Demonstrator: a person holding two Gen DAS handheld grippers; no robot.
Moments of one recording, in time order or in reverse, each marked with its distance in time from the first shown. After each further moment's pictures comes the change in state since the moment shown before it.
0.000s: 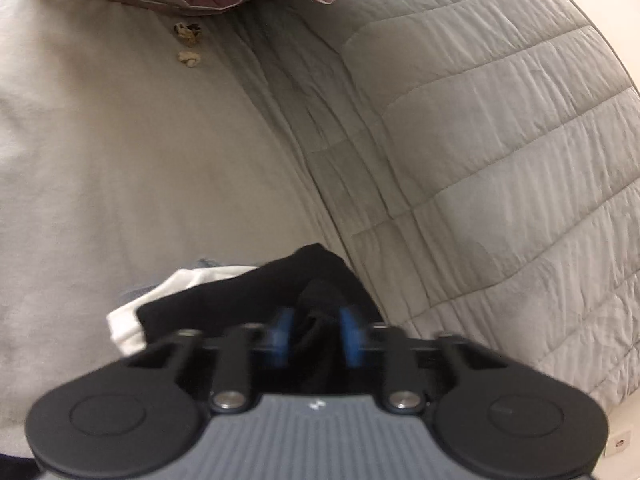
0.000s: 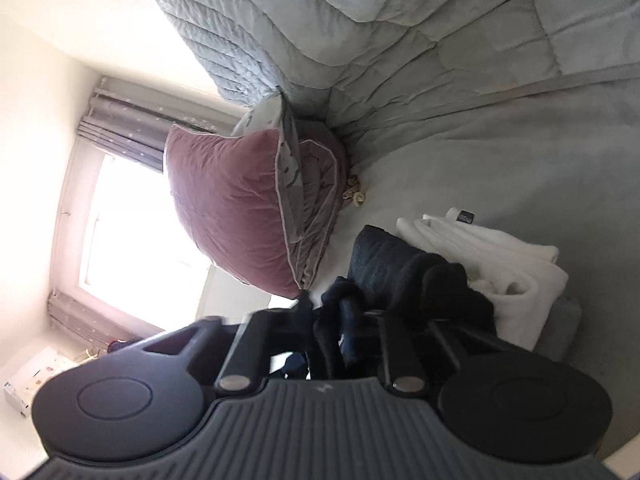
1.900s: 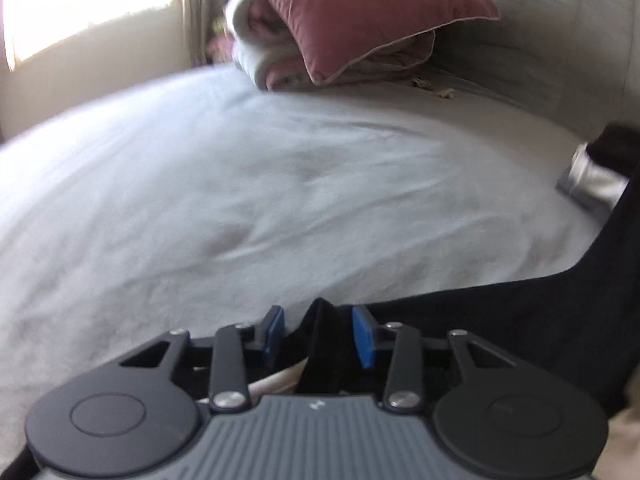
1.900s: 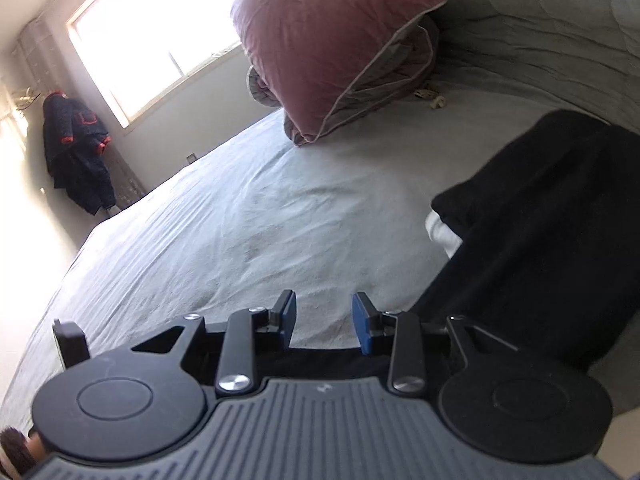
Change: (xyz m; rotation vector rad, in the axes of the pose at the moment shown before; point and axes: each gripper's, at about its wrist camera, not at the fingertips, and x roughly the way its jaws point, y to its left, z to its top) left arm -0.212 0.181 -0.107 0.467 -0.224 0.785; right arm 0.058 0.116 -0.162 -0.638 0.309 -0.249
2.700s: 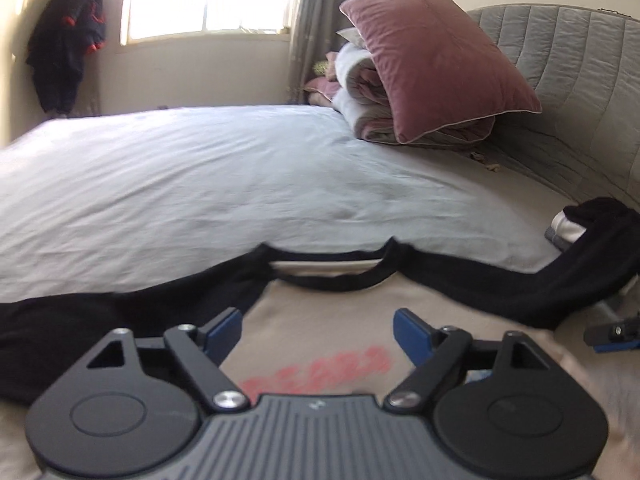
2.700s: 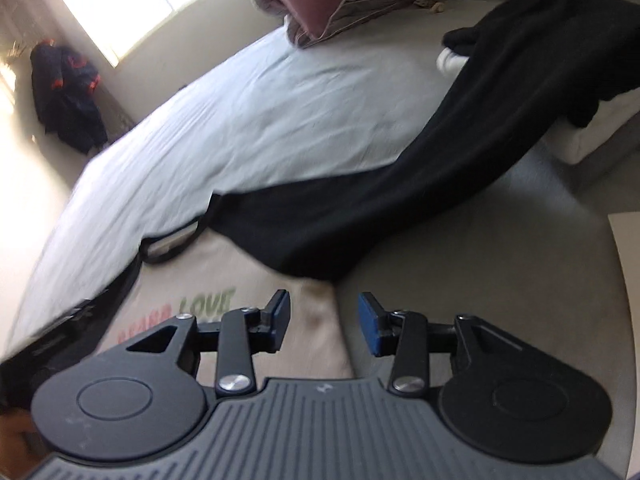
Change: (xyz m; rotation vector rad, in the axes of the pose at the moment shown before) left arm -0.194 0.043 -0.099 -0.272 -0.124 0.134; right arm -0.019 0.051 -0.113 -0.051 0.195 -0.060
